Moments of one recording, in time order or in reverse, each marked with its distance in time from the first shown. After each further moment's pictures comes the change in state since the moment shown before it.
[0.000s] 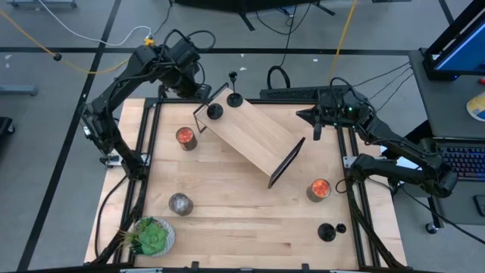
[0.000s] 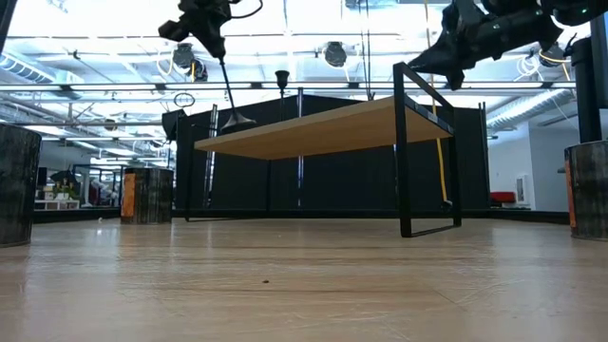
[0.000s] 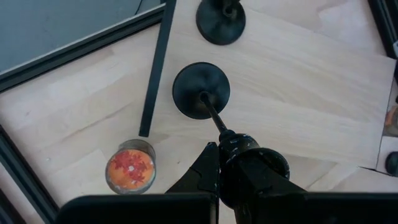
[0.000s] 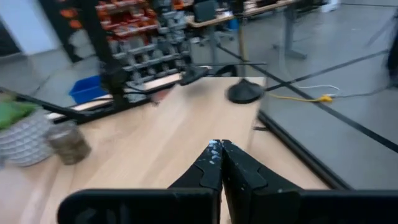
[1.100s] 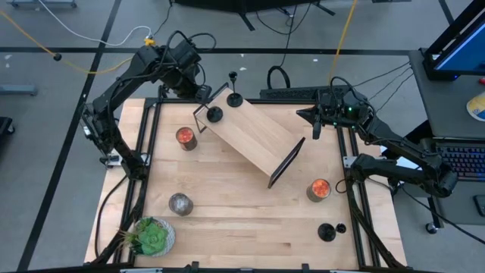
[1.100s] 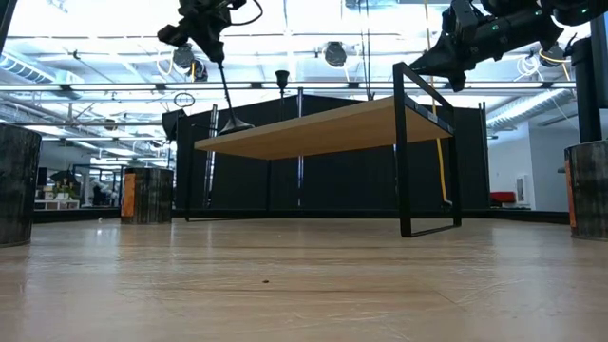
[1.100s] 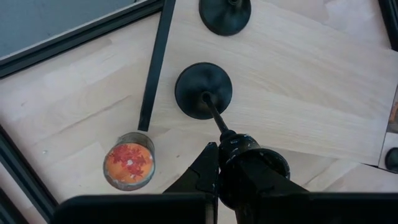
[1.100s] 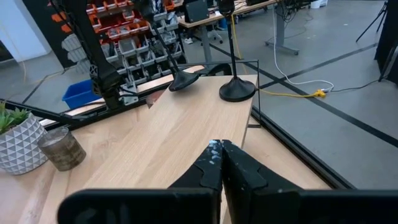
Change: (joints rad) left arm 0.010 0.000 -0.035 0.002 0.023 0.003; right arm 0.000 0.000 0.000 -0.002 0.021 0.033
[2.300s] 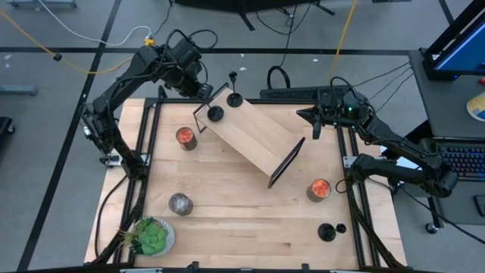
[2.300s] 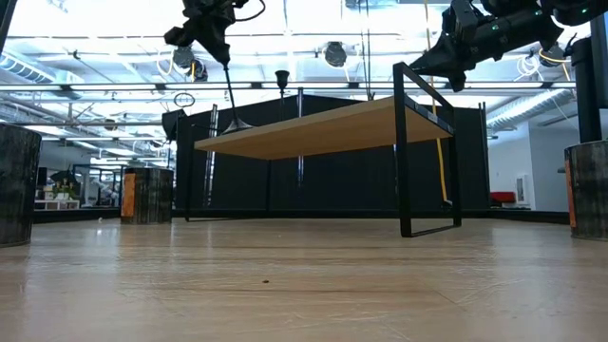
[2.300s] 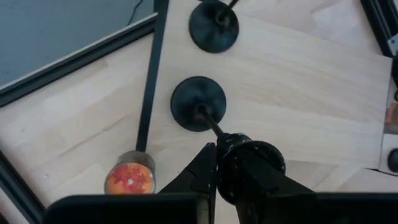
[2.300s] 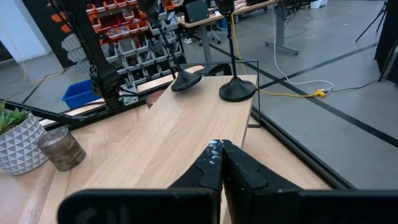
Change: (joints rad) left arm 0.000 0.000 -0.001 0.056 -0.005 0.056; right arm 0.000 0.000 0.000 0.000 0.001 0.000
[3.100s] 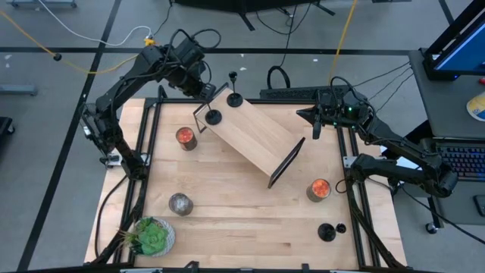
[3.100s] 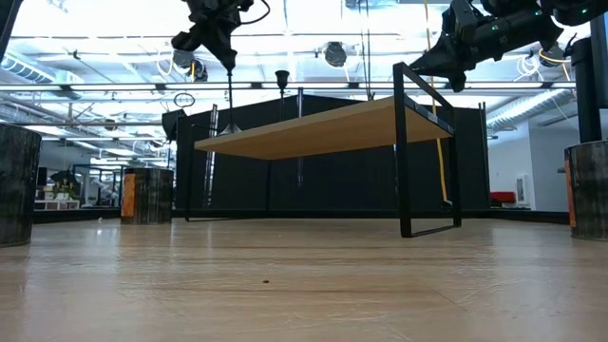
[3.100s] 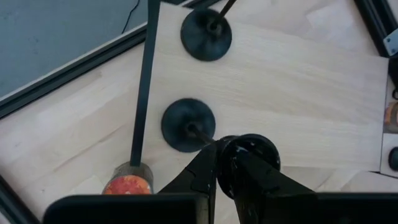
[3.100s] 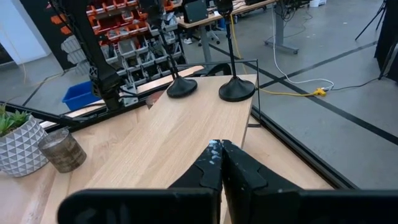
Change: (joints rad) left arm -0.002 0.024 0.000 0.040 0.007 0.033; right arm 0.000 0.000 0.000 0.000 0.002 0.012
